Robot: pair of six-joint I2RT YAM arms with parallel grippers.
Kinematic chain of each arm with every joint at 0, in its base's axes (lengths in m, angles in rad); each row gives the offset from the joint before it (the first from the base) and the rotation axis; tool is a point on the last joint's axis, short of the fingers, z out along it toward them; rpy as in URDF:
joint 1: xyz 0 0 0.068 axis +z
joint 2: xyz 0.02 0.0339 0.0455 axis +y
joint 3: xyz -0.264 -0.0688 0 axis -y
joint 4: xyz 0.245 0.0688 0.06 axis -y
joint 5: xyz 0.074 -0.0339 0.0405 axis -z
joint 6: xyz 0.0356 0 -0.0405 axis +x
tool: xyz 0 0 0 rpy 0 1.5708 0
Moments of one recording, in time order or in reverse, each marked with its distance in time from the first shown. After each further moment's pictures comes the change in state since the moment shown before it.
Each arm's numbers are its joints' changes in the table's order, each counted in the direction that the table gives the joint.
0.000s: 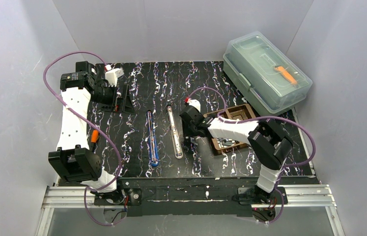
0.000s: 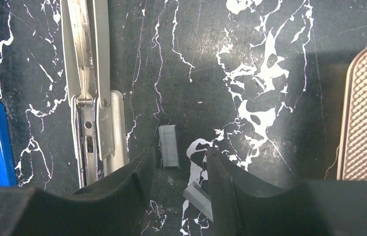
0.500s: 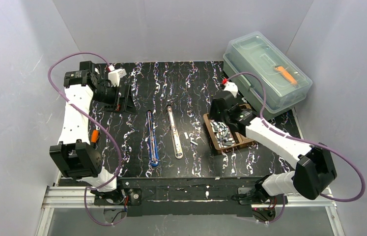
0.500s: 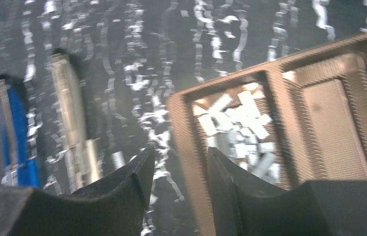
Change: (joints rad) left arm -0.011 0.039 0.001 -0.001 0.011 0.002; right arm -0.187 -0.429 -0.096 -0.089 0.060 -0.028
